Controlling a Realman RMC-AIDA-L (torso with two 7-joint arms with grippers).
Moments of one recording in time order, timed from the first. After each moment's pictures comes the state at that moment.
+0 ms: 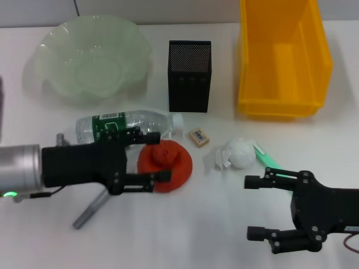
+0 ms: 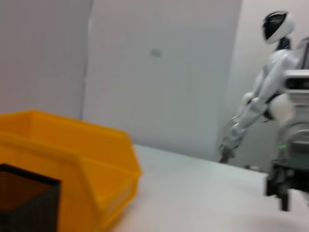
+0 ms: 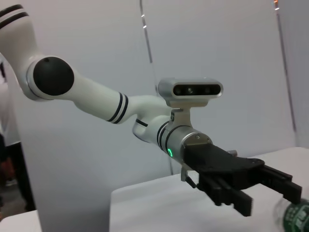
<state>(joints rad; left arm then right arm) -0.45 -2.08 0.85 0.56 1.87 1.67 -1.13 0.31 2.08 -0.87 -0.57 -1.84 -1.88 1.01</state>
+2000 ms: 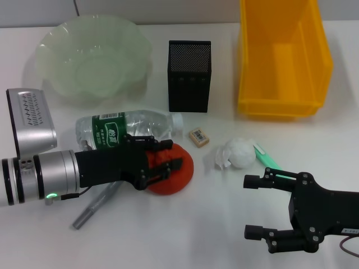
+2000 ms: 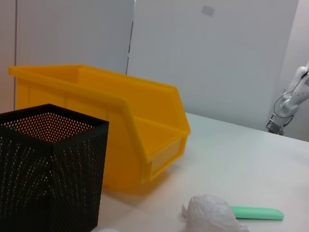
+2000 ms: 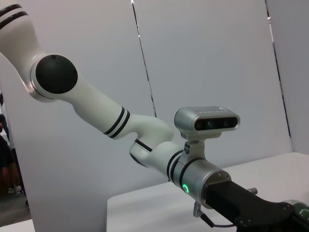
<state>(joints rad) -0.55 -2.08 0.86 0.27 1.82 1.37 -0.95 0.32 2.08 -0.85 -0.51 -1.84 -1.87 0.97</state>
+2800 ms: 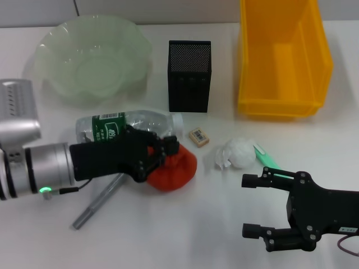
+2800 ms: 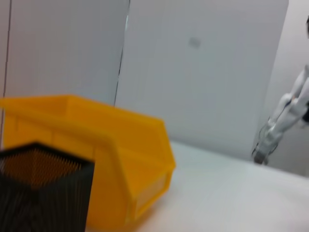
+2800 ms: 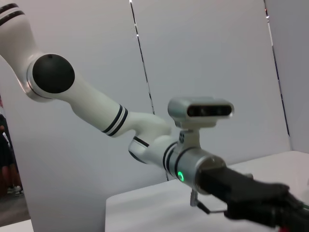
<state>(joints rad) -0.54 -2.08 0.85 0.32 1.78 1.49 -1.00 0.33 2.08 -0.85 -0.49 -1.84 -1.86 0.97</state>
